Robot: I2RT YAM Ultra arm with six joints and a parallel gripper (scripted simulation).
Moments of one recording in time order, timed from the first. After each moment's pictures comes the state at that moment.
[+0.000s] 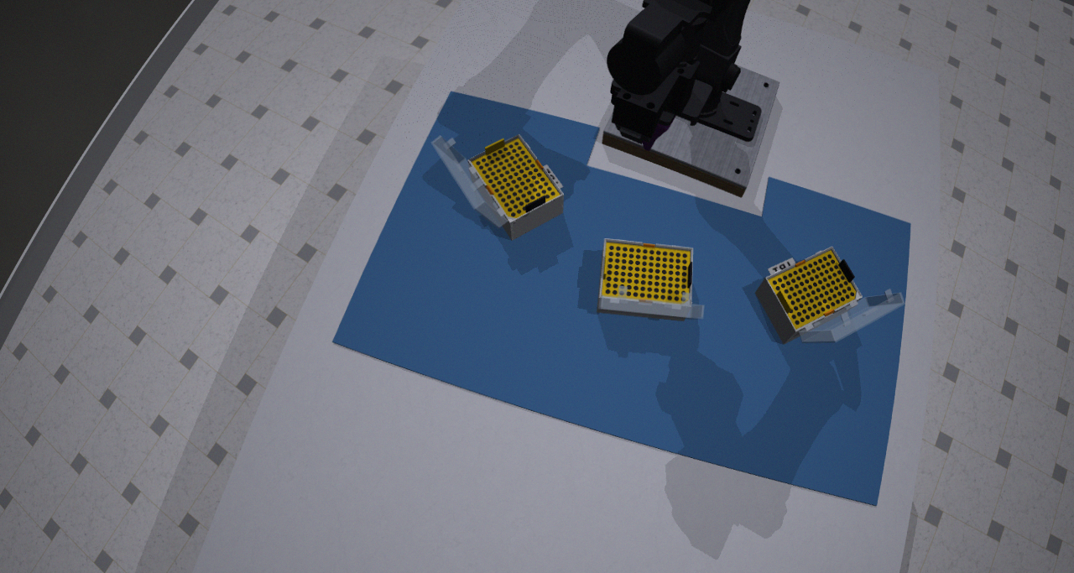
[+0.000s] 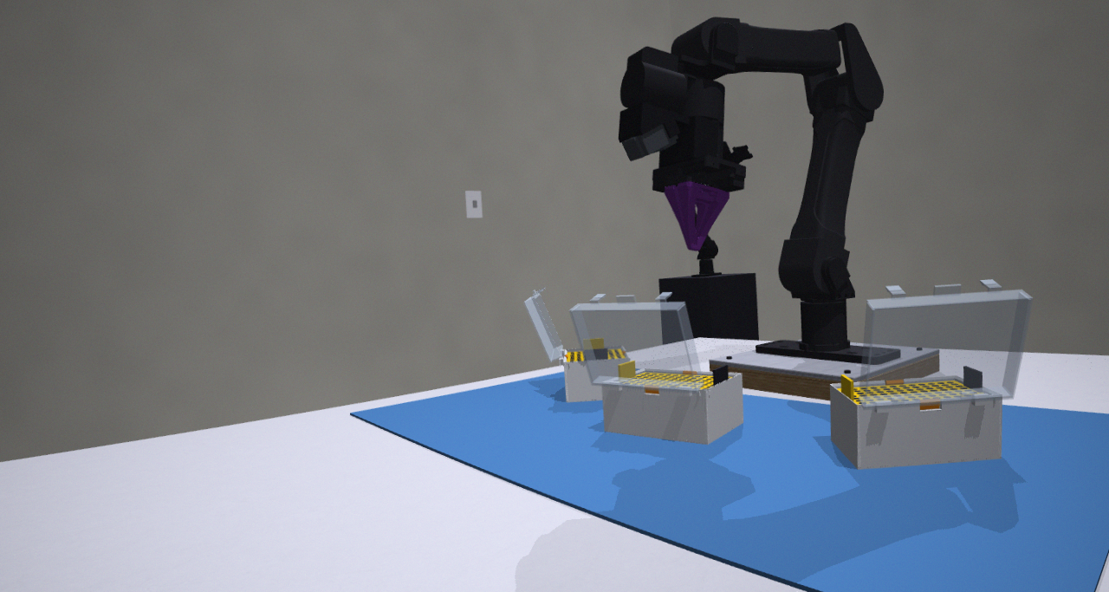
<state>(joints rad) -0.18 1.22 1.14 -1.31 -0.06 -0.11</state>
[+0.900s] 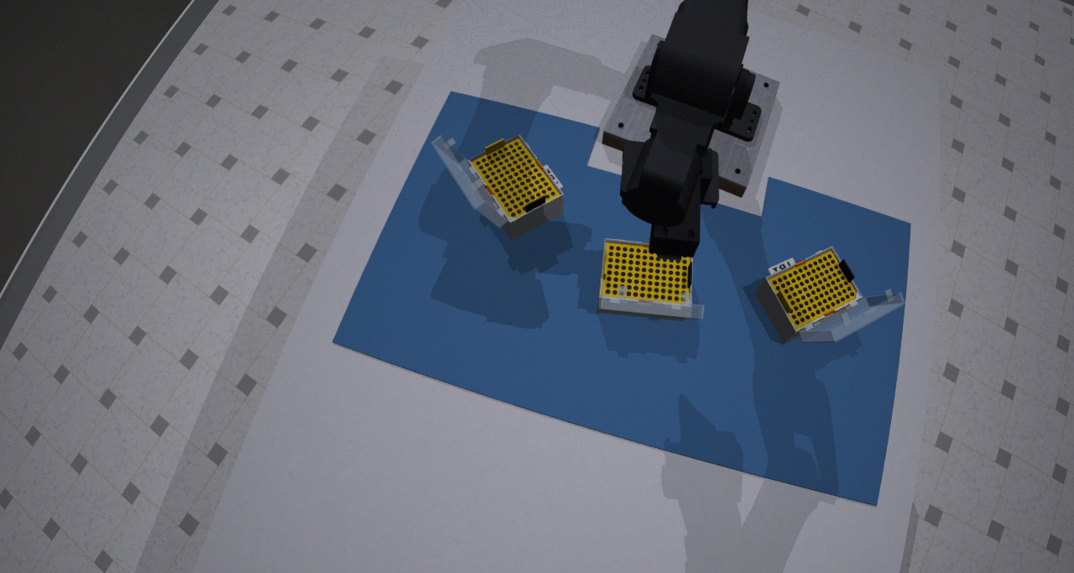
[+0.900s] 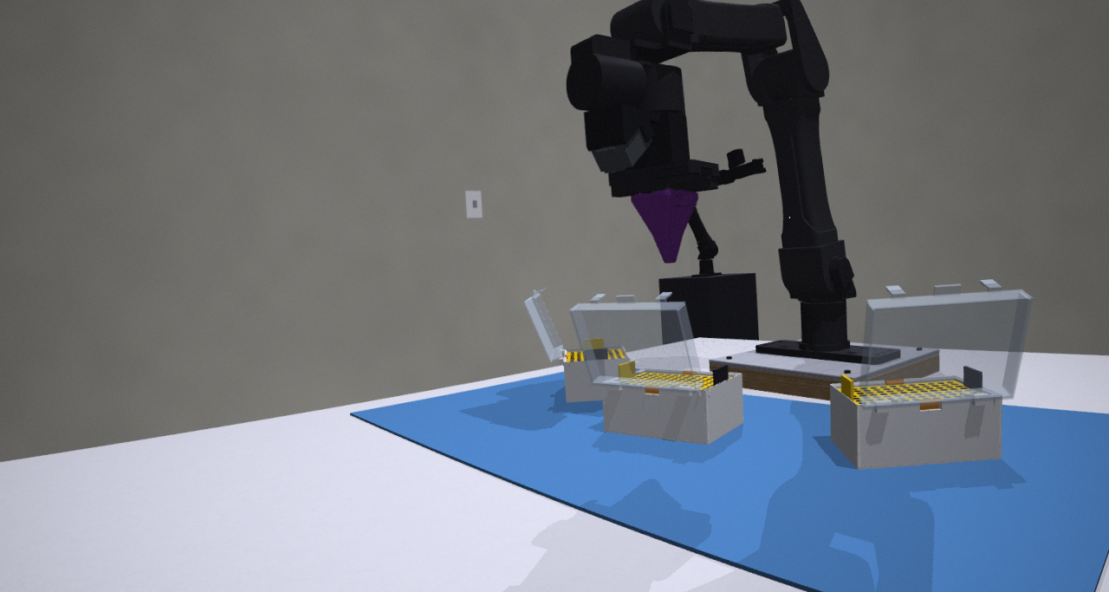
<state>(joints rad) 0.03 1.69 1.53 -1.41 -0.01 -0.26</state>
